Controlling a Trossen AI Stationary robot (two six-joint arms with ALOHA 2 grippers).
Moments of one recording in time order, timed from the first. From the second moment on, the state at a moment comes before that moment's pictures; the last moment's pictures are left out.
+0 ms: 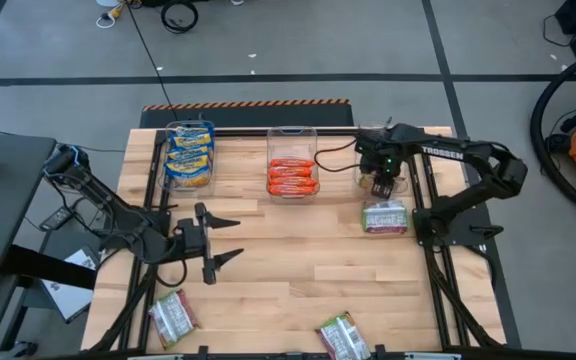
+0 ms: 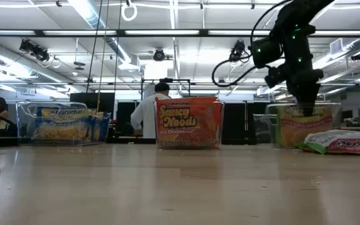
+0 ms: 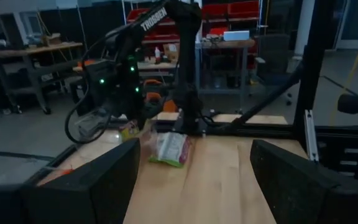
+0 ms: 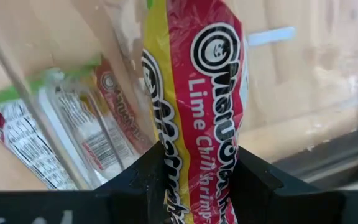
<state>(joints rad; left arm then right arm) -0.69 1.05 0.68 0.36 -0.93 -0.01 -0.59 1.39 0.97 -1.18 0.08 -0.17</state>
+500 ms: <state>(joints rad) -0.69 1.05 0.68 0.23 -0.92 -0.11 -0.56 1.40 0.89 -1.16 0.11 -0.21</state>
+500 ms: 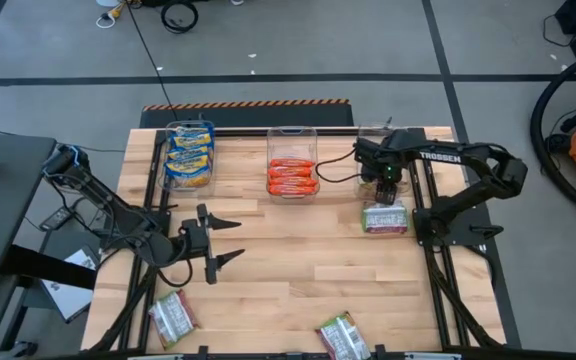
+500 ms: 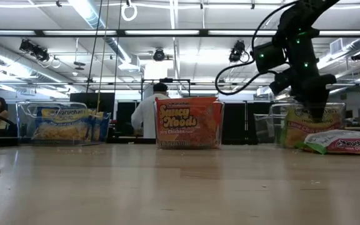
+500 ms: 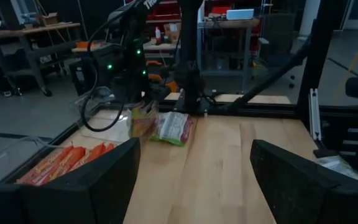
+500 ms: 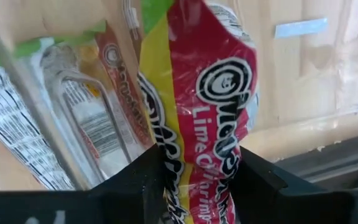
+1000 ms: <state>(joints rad) -0.67 1.05 0.68 0.23 -0.92 -0.12 -0.52 1.24 0.90 -1.18 0.11 -0.20</state>
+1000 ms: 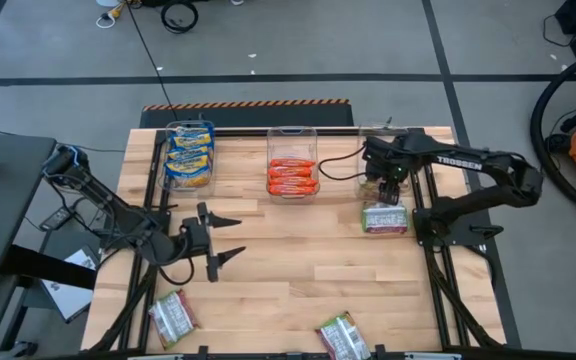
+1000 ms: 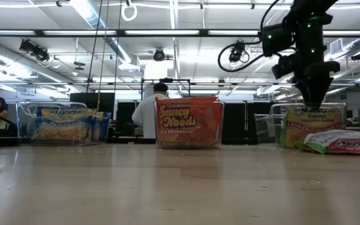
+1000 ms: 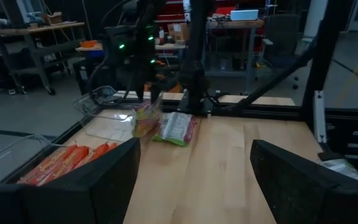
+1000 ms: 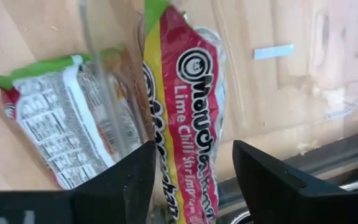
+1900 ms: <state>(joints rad) -0.60 1.24 0.68 0.40 -0.83 0.01 0.40 1.23 0.86 -1.19 0.26 0.55</state>
